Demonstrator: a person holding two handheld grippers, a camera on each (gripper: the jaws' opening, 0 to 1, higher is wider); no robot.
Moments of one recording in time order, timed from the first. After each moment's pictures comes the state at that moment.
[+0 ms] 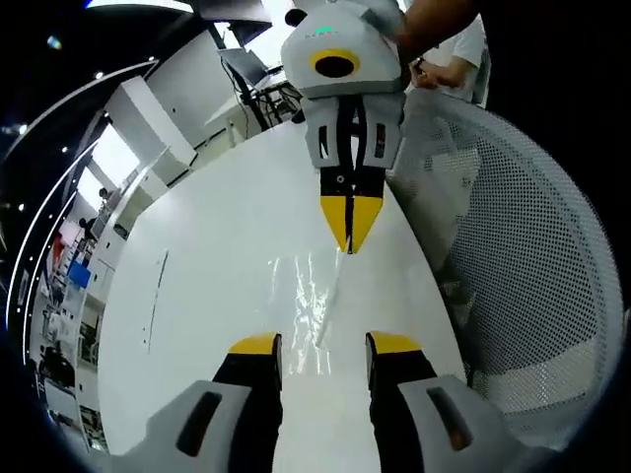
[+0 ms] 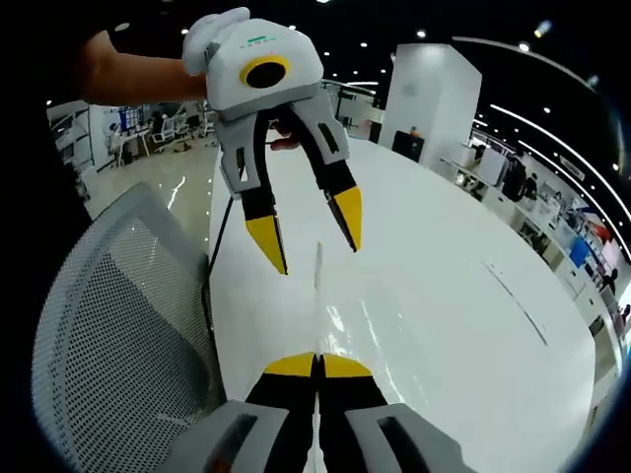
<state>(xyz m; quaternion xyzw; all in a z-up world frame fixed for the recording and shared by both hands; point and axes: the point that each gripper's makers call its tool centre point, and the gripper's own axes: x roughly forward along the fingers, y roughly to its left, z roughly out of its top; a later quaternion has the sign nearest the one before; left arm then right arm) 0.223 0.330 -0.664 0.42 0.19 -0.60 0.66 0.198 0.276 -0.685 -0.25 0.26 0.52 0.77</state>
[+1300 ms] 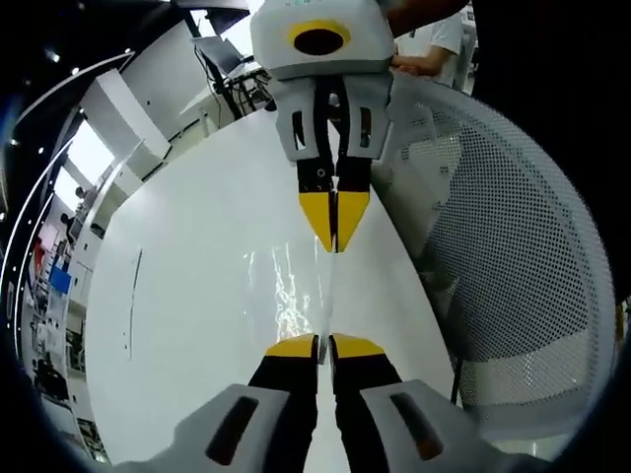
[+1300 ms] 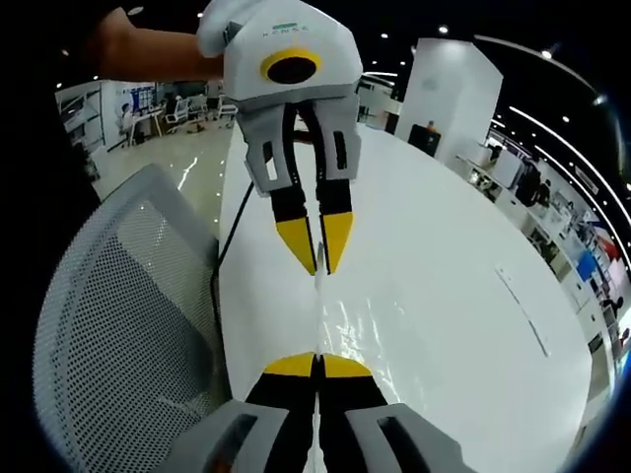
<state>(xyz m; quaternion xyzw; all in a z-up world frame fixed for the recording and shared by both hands) 0.212 0.323 -0.681 0.44 0.23 -0.62 0.61 0.191 0.279 -0.689 -0.29 0.27 0.54 0.74</state>
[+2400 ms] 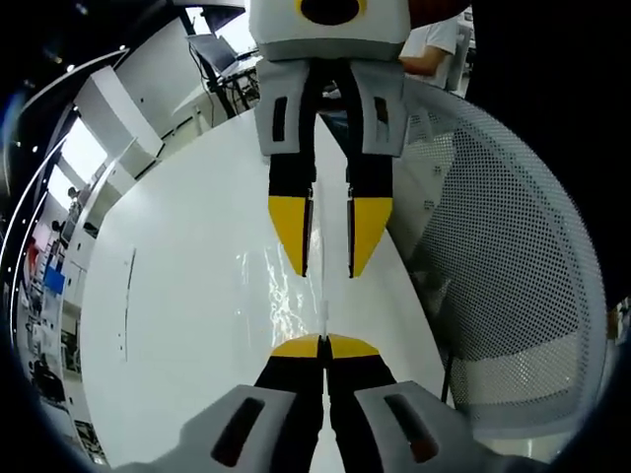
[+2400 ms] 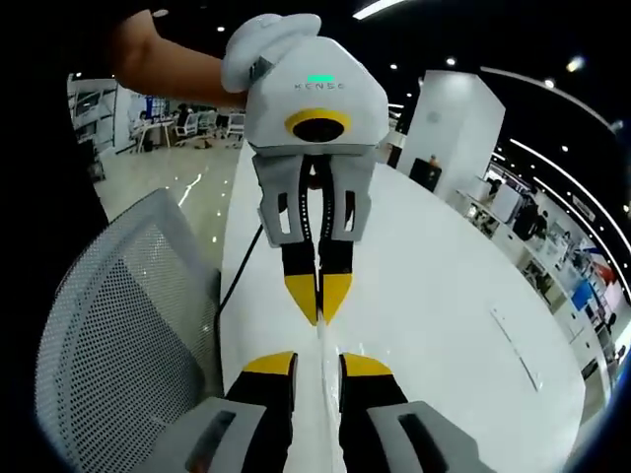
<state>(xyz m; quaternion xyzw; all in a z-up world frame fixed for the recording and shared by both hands) 0.205 0.322 -0.676 0.43 0.24 -0.63 0.60 0.189 0.306 -0.658 -0.28 0.20 0.55 0.76</state>
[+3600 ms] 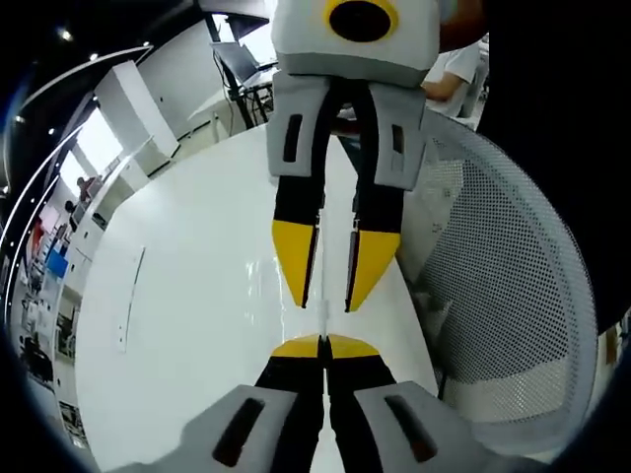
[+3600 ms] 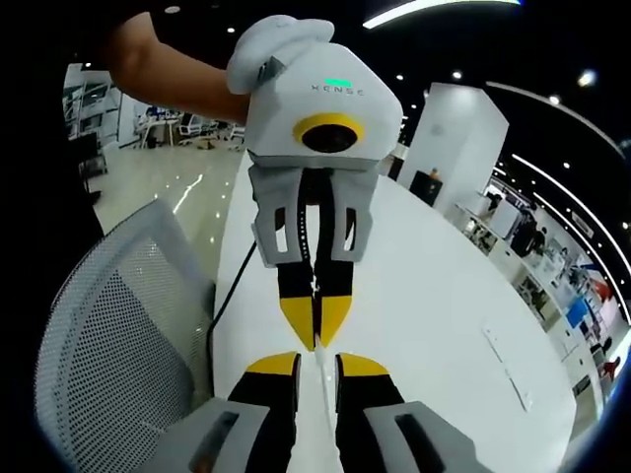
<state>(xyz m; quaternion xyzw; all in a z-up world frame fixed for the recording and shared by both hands) 0.205 0.318 -0.660 0.39 0.23 -0.63 0.63 0.196 0.321 -0.643 -0.30 0.17 0.56 0.76</state>
